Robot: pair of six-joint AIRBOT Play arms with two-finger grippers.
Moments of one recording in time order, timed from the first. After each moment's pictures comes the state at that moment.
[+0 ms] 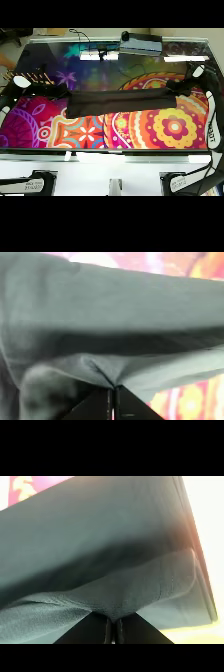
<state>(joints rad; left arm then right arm) 0.02 -1.46 1.23 0.92 -0.98 -1.42 -0.17 -1.76 1.59 -1.36 1.13 1.62</state>
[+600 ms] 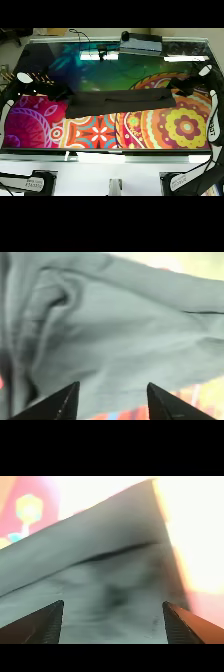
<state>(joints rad) 0.06 -1.57 1.37 0.90 -1.11 -1.48 -0.28 -1.84 1.70 -1.22 1.15 1.55</state>
